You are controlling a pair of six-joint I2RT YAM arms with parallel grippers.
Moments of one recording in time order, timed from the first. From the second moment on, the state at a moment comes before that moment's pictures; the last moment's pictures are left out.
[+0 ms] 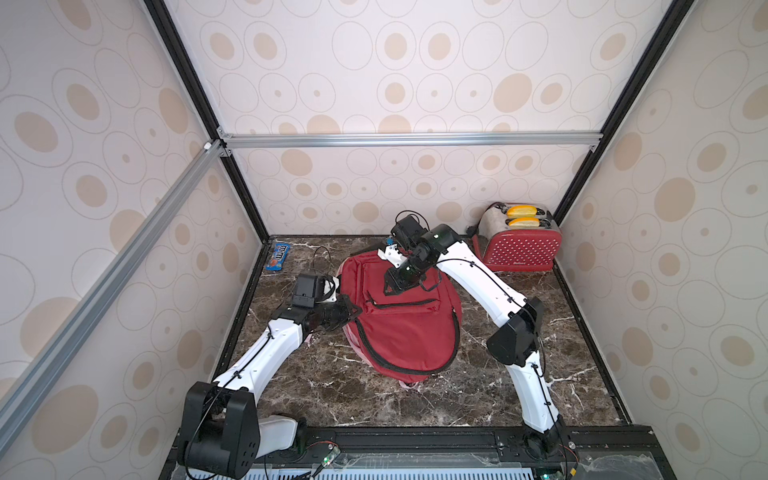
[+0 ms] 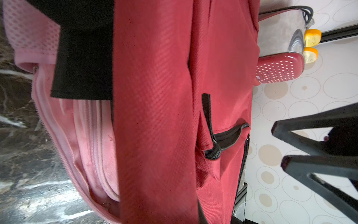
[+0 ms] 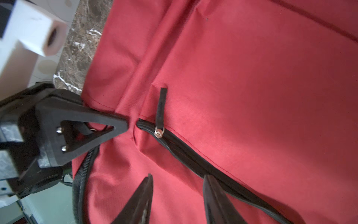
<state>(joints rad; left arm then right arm) -0.21 1.27 0.84 -0.41 0.53 -0.72 0.81 2.22 2.40 -1.34 -0.33 0.14</state>
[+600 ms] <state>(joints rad) -0.26 1.23 0.85 -0.36 0.53 -0.78 0.83 2.31 2.48 -1.32 -0.34 0.16</state>
